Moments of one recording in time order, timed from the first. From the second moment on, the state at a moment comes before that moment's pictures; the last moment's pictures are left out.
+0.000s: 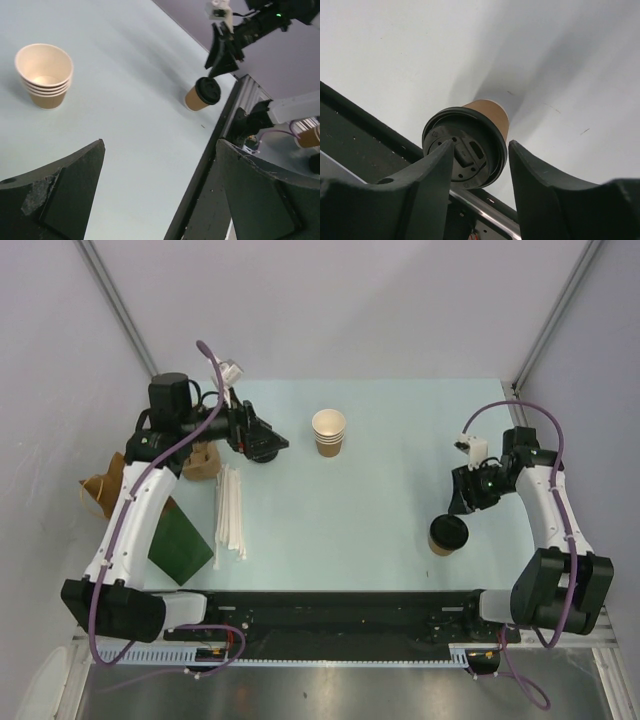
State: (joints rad) left arm -0.12 1.26 1.37 -0.55 0.99 -0.11; right arm -0.16 1.33 1.09 -1.05 -0.53 -0.52
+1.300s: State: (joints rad) left arm -0.07 2.07 2.00 -0.90 -0.25 0.08; right arm 0.20 1.35 1.26 -0.78 -0.56 -0.14
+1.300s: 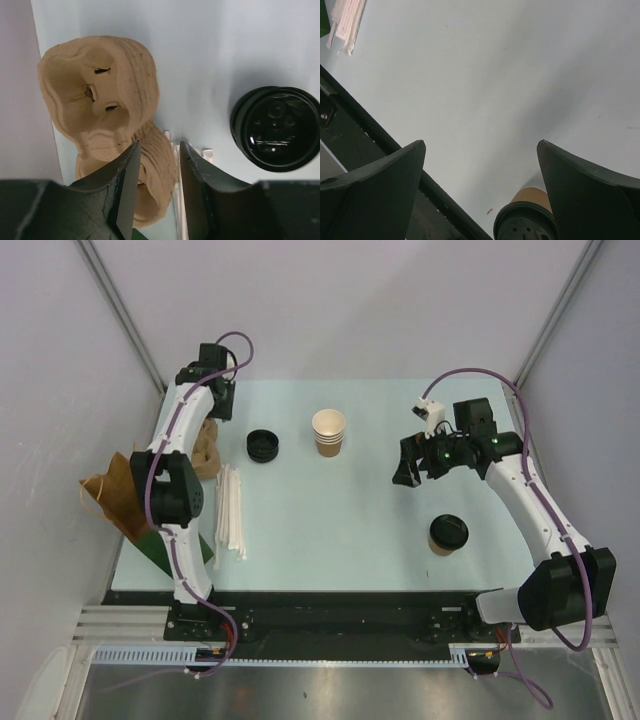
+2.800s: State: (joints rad) left arm -0.01 2.11 1.89 -0.83 -0.30 0.08; right arm 0.20 1.37 1.26 -0.77 -0.60 -0.10
